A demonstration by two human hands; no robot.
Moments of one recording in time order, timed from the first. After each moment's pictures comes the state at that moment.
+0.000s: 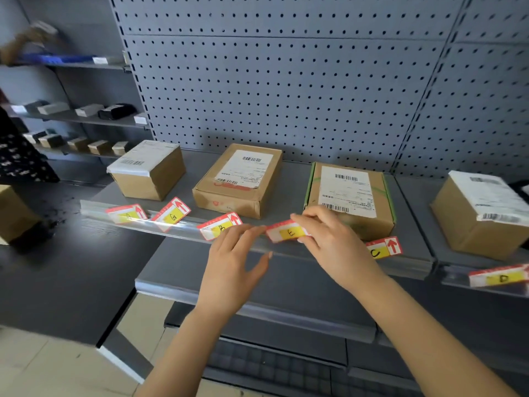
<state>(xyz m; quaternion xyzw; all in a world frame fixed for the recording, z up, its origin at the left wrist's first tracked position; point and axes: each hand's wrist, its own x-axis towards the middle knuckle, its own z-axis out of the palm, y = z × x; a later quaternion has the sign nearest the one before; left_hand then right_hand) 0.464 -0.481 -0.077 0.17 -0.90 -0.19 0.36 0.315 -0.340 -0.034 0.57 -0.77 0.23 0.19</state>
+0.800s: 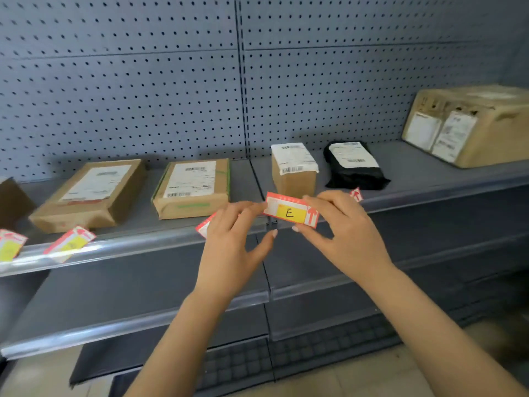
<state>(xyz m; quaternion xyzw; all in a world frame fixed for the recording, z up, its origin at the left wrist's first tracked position) 0.385 -0.270 -0.035 -0.07 -0.89 -0.23 0.40 0.311 -0.074 -0.018 0.38 -0.81 0.25 0.35</state>
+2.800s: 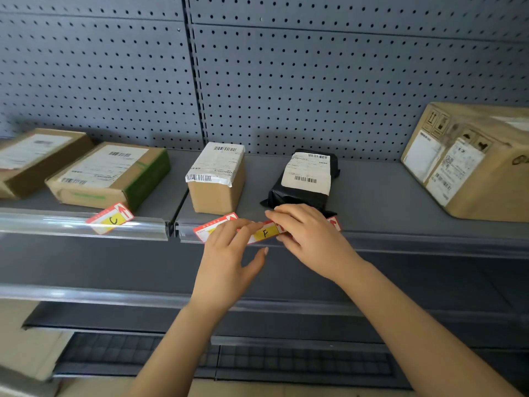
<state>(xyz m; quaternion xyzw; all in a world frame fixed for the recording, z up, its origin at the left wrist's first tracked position) 0.244 -0.098 -0.081 0.06 -0.90 -0.20 0.37 0.111 0.045 -0.044 0.58 -0.78 0.18 0.17</state>
